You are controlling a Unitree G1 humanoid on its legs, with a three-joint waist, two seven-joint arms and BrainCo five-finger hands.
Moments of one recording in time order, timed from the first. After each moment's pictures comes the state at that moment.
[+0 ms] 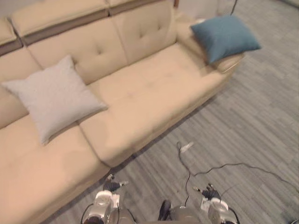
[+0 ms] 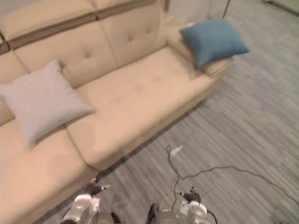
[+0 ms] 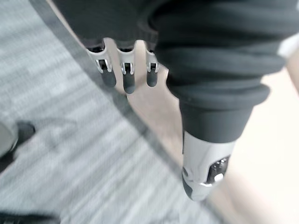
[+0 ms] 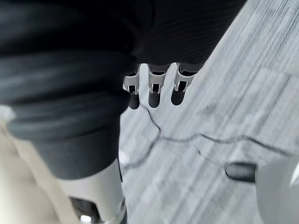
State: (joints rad) left arm -0.04 0.08 -0.01 1.01 0.02 -0.12 0.08; right arm -0.01 -0.09 -0.27 1.04 0.13 -0.07 -0.12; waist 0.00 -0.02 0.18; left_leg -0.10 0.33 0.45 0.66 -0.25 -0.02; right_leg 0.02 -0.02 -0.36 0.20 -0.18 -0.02
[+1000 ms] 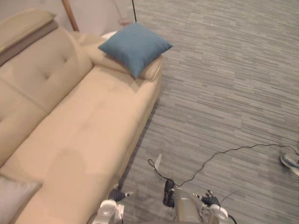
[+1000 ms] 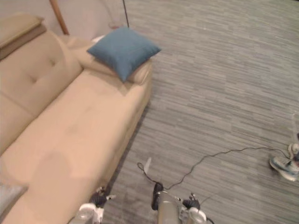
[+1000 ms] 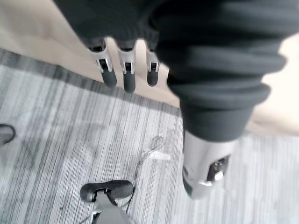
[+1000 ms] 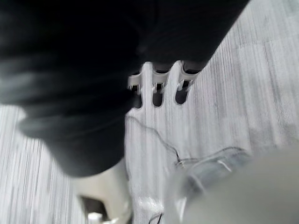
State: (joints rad) left arm 0.01 0.04 -0.06 1.01 0.00 -0.10 0.08; right arm -0.01 -0.10 -0.31 1.02 0.08 -0.06 -0.10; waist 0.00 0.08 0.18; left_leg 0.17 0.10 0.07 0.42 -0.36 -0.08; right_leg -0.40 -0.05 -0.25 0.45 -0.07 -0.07
